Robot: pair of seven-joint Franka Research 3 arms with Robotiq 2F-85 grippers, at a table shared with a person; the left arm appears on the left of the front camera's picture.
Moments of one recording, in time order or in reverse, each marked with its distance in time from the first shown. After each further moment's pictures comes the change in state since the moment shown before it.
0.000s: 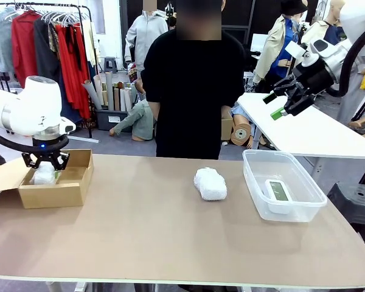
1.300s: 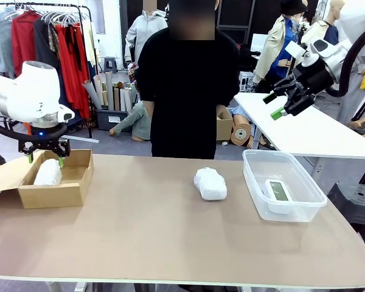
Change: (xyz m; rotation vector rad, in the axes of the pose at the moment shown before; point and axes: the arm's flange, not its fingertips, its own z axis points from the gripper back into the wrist) left arm 0.007 0.007 0.043 0.005 -0.033 0.013; right arm 0.000 0.000 0.000 0.000 0.000 0.000
